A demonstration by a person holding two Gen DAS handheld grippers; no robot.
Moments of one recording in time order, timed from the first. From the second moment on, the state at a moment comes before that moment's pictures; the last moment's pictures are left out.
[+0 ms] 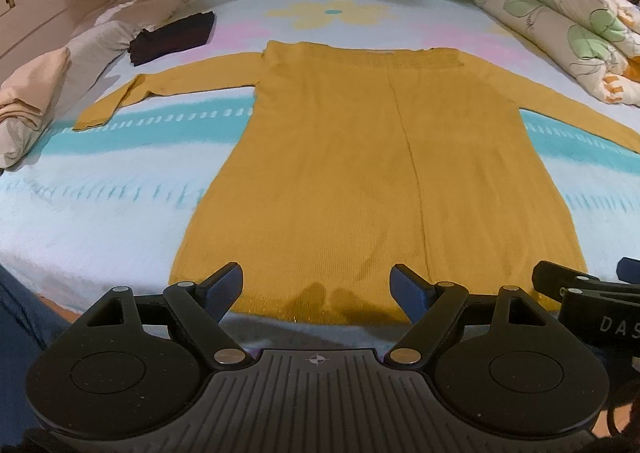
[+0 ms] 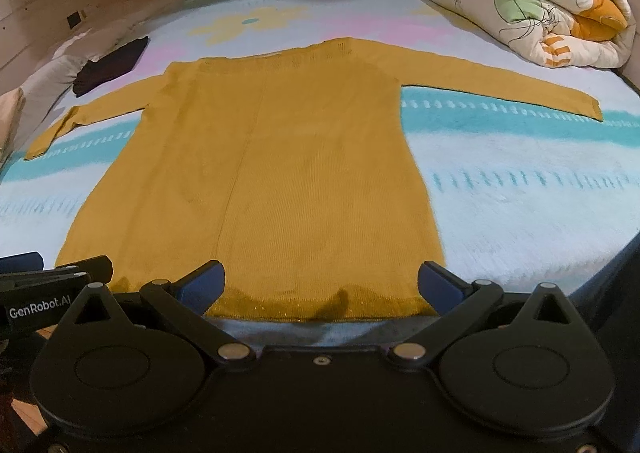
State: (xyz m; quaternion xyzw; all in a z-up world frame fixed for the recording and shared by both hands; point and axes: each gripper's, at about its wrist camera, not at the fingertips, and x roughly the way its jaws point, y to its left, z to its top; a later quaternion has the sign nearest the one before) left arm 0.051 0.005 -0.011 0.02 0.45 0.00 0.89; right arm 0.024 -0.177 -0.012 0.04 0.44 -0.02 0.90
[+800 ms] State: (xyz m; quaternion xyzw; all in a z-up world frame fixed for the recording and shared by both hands) left arm 0.220 -0.022 0.022 0.05 0.43 -0.05 0.90; right arm 0.180 -0.300 0.011 0.19 0.52 0.03 0.83
